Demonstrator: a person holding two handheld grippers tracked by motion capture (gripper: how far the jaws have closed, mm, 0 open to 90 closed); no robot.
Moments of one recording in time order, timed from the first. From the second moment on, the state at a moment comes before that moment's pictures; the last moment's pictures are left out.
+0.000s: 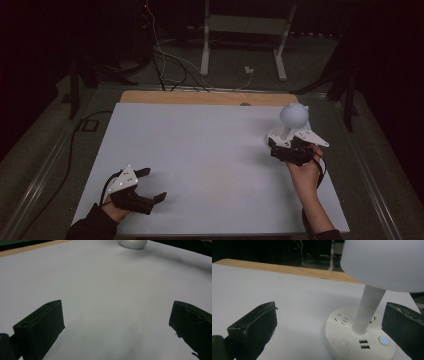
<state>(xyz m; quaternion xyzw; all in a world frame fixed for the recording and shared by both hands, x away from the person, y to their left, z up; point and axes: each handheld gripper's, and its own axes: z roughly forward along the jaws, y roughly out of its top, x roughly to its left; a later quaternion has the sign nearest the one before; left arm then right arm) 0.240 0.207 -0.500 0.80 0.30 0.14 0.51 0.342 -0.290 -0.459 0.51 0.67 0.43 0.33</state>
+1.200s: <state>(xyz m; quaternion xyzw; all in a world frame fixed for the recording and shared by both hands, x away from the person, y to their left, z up) 0.240 0.207 -0.500 0.80 0.30 0.14 0.50 0.347 -0.291 -0.477 0.57 0.64 0.38 0.35</state>
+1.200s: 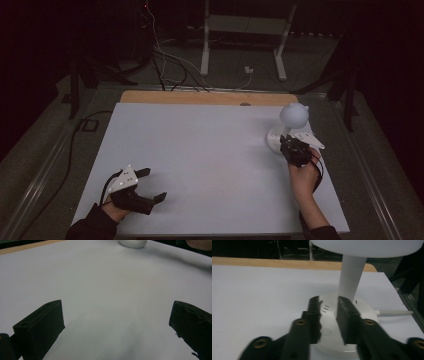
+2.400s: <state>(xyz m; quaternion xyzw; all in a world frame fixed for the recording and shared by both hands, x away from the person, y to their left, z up) 0.240 0.206 -0.500 0.80 0.30 0.14 0.50 0.370 -0.288 -0.505 0.60 0.66 0.32 0.32</state>
